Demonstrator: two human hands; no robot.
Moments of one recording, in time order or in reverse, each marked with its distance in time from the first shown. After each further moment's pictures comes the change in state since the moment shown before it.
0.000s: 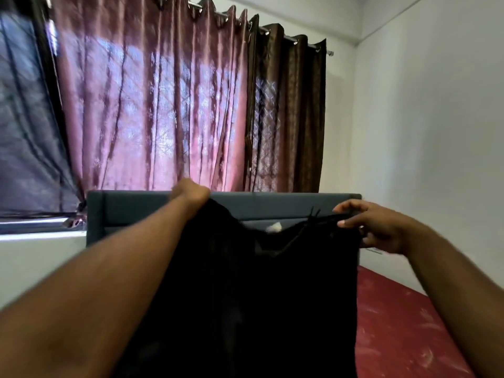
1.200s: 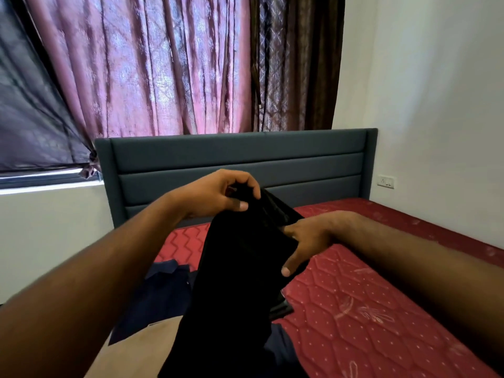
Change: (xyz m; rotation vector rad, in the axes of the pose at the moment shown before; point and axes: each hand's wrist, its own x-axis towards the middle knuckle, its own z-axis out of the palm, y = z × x) left_hand -0.091 -0.083 0.002 -0.075 -0.838 0.723; right_hand -0.015 0.078 0.160 -1.243 -0.695 -0.017
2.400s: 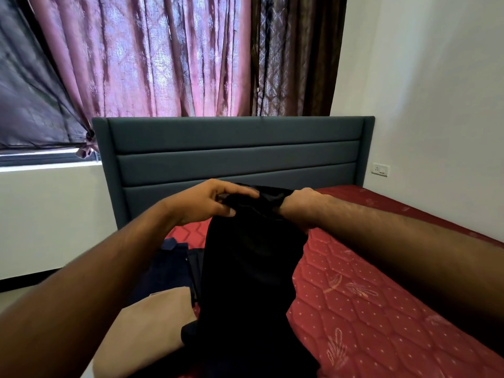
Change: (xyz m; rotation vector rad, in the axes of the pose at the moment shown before) left_hand -0.044 -0.035 0.029 -0.236 -0.069 -0.107; right_hand 0.010 -0.014 0.013 -0.695 0.201 0.079
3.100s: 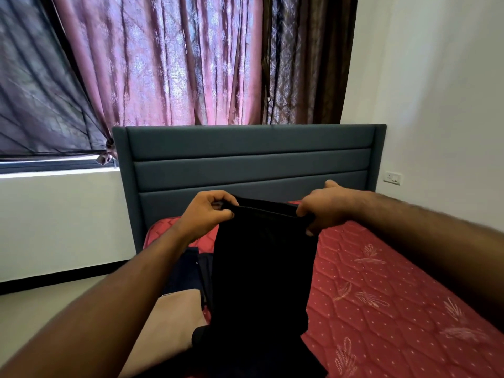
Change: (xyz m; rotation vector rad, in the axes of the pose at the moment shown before) left_hand -0.018 -0.025 0.019 -0.034 0.542 0.010; right_hand -0.035 0.026 -0.006 0.109 0.049 -0.036
